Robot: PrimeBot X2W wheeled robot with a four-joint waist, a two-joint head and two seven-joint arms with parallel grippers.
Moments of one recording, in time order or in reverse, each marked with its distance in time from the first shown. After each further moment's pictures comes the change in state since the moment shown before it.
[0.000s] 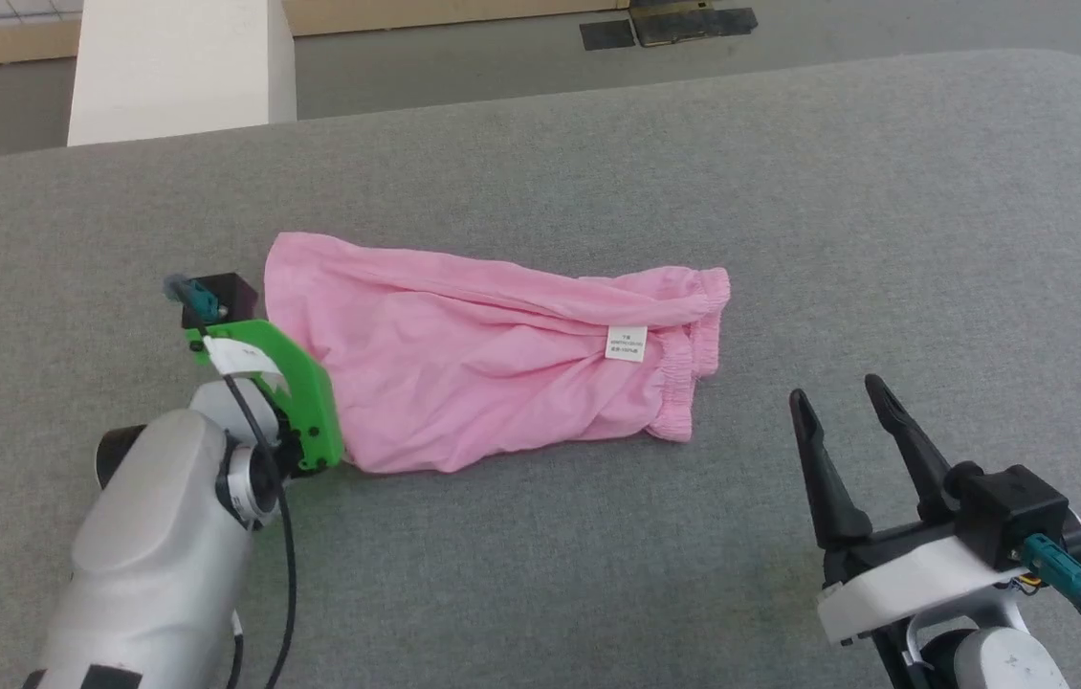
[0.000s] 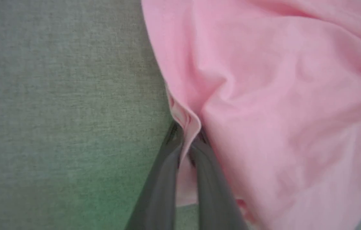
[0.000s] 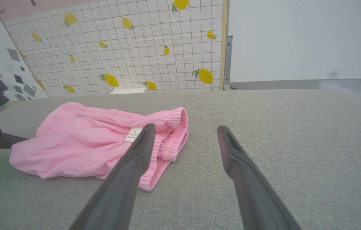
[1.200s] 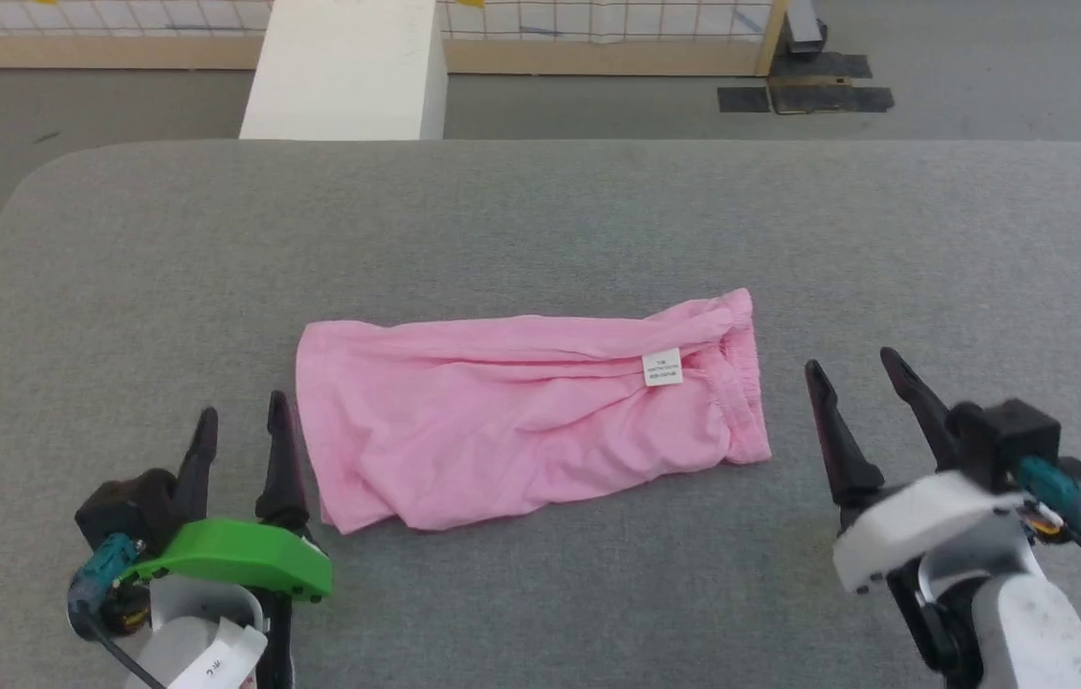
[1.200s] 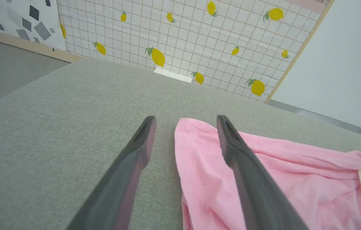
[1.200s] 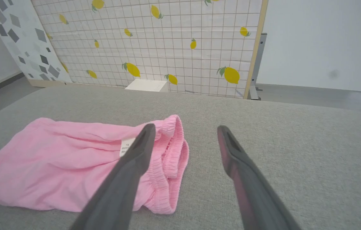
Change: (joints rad) left arm 0.497 -0.059 0.195 -0.494 0.090 0.009 -0.805; right arm -0.082 0.001 -0.053 0.037 -0.036 0.000 0.154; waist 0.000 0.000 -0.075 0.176
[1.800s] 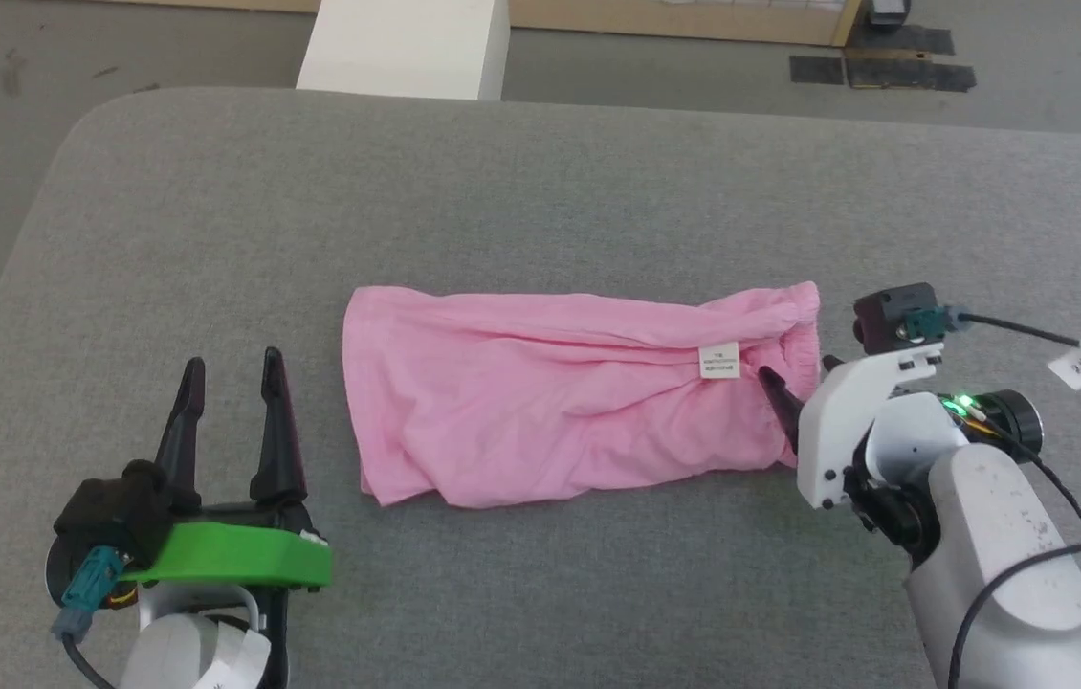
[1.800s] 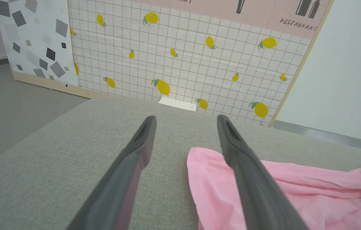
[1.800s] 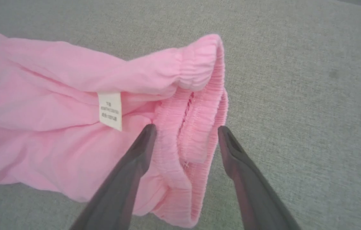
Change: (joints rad) left arm 0.031 -0.164 0.212 -0.156 0.283 -0.198 -0.005; right arm -0.325 0.001 0.010 0.402 0.031 0.000 0.428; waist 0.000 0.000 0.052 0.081
